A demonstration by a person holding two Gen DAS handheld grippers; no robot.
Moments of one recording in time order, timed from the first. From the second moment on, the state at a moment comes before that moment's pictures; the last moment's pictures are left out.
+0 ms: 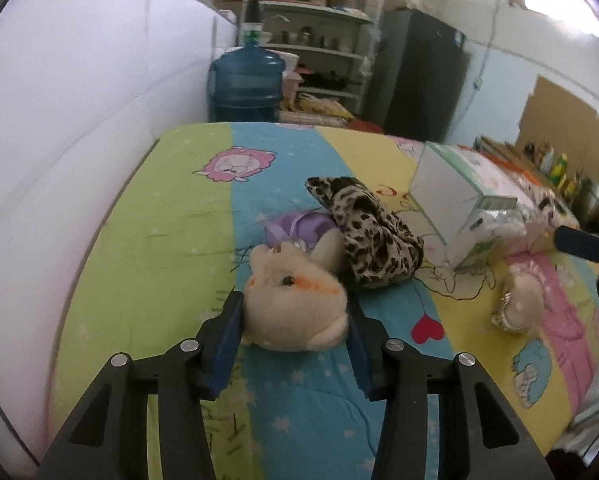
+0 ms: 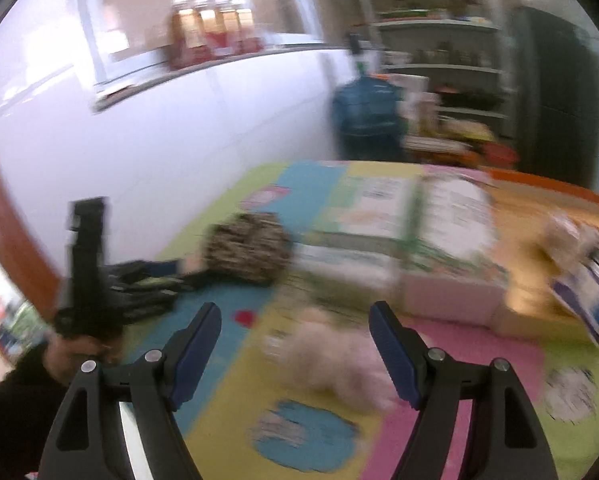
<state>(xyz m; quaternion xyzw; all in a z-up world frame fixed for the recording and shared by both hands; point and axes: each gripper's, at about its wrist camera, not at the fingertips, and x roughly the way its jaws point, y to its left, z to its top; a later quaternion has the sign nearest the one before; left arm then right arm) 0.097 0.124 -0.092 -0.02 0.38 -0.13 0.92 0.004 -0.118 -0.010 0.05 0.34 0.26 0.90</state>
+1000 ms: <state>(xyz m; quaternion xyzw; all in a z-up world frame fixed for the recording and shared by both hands) 0.006 0.178 -0.090 -0.11 0.28 0.00 0.95 0.123 0.037 -0.061 -0.10 0.44 0.21 0.87</state>
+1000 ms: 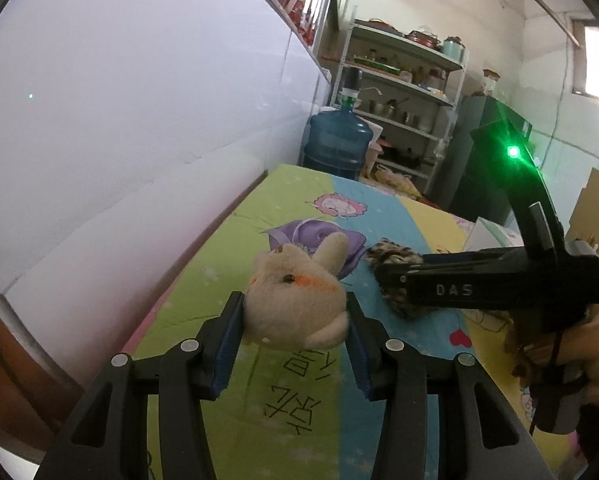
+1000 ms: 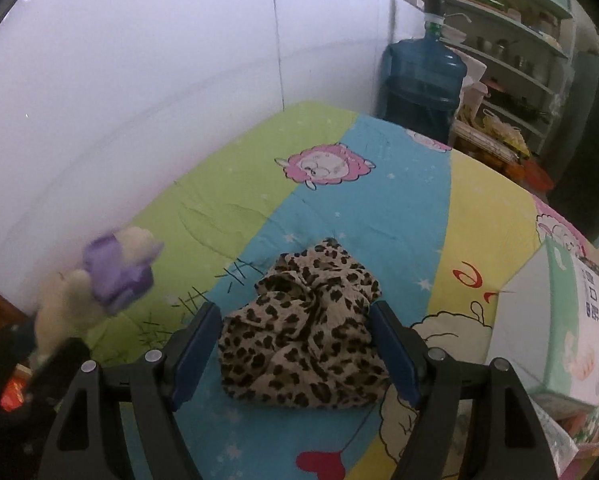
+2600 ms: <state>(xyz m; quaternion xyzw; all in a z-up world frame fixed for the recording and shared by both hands) -0.029 0.079 -0.034 -0.07 0.26 -0.06 0.96 -0.004 -0.090 0.008 0.02 0.35 0.23 0.91</state>
